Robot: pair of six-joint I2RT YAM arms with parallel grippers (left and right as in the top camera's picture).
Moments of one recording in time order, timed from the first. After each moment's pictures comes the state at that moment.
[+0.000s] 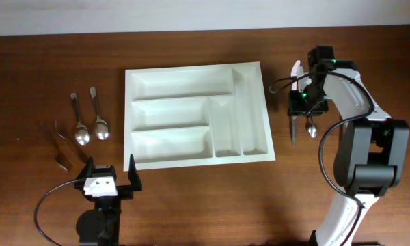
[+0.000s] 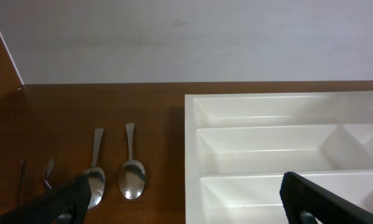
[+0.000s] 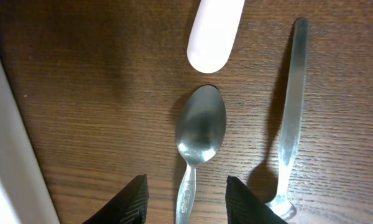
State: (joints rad) left arm -0.03 0.01 0.04 -0.13 -0.08 0.01; right arm -0.06 2.09 1.60 -1.01 -0.09 -0.08
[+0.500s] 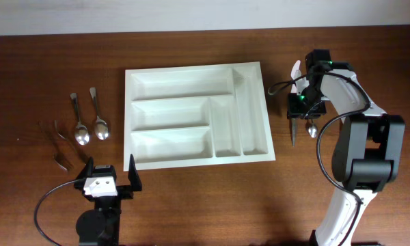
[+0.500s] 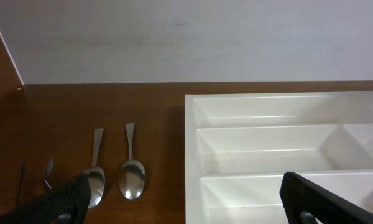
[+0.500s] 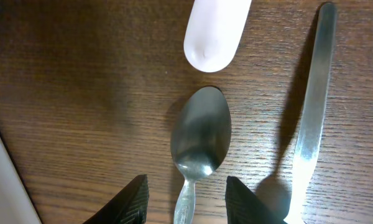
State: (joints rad) left arm -0.03 0.01 0.04 -0.13 -0.08 0.01; right arm -0.06 2.13 1.60 -1.01 -0.09 -0.08
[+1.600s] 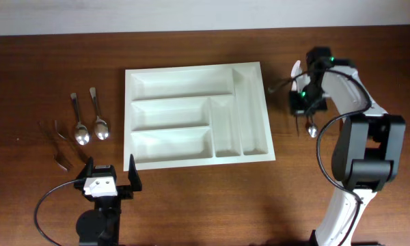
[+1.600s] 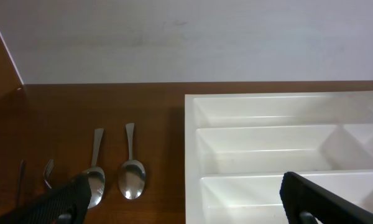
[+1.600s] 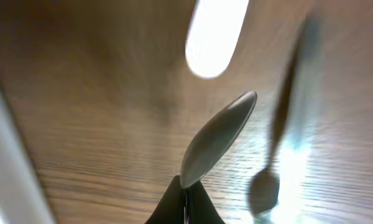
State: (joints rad) left arm -0.03 0.01 0.04 -0.13 -0.08 0.01; right arm -0.06 2.14 1.68 -1.06 -0.09 -0.08
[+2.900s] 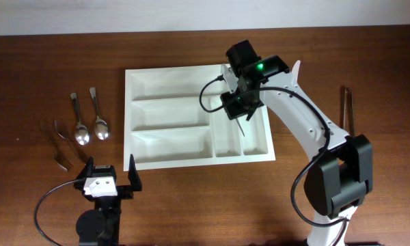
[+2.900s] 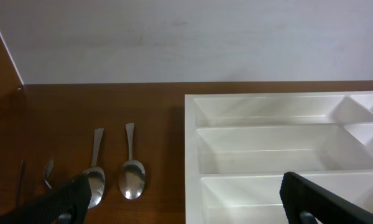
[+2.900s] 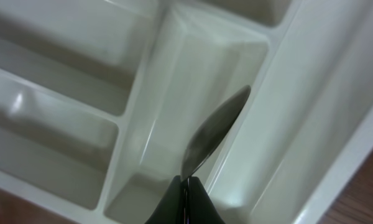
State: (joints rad) left arm -0.03 0.01 0.04 -0.13 -0.08 0.01; right arm 0.40 2.00 1.73 -1.09 -0.14 0.02
